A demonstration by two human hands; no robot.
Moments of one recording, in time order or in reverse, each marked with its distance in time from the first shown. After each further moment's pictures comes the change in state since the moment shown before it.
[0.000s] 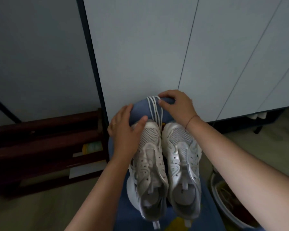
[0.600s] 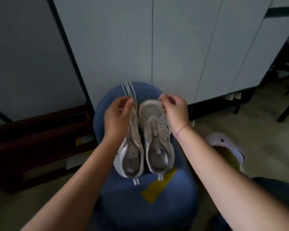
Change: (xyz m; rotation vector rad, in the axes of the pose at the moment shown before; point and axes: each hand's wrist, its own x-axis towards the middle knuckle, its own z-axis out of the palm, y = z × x) left_hand -0.066 0.067 -0.008 -0.313 -0.056 0.021; right_hand -0.122 -0.010 -0.051 0.592 0.340 0.263
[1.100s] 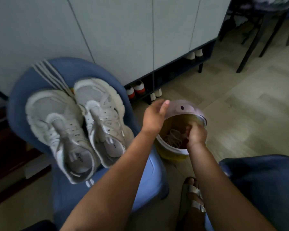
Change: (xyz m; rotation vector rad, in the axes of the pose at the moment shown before) left_hand -0.079 -0.041 0.233 -0.010 -0.657 -0.294; right_hand -0.044 0.184 -0.205 0.166 0.771 0.755
